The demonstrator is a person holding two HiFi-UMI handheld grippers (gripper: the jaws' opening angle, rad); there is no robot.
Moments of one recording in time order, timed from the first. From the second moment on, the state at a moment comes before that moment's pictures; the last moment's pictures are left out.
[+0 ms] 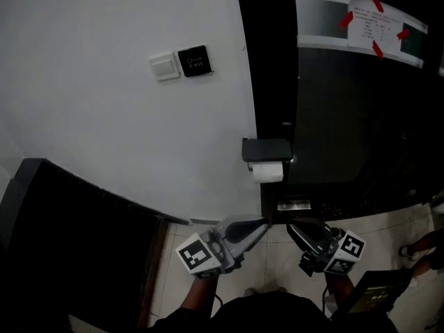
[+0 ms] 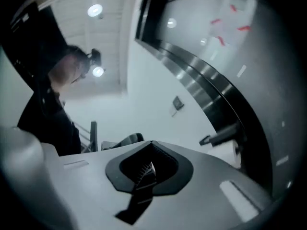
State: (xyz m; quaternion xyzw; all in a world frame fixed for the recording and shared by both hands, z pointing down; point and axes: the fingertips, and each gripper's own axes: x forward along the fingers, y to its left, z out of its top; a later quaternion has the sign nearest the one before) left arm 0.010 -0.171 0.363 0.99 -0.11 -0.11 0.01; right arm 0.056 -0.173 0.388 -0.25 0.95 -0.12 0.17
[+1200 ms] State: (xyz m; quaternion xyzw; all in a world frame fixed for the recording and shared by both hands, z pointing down) left arm 0.016 -0.145 0.355 0.99 -0.09 -0.12 0.00; right arm 0.048 -0.133 0.335 -0.28 0.95 0.02 0.13
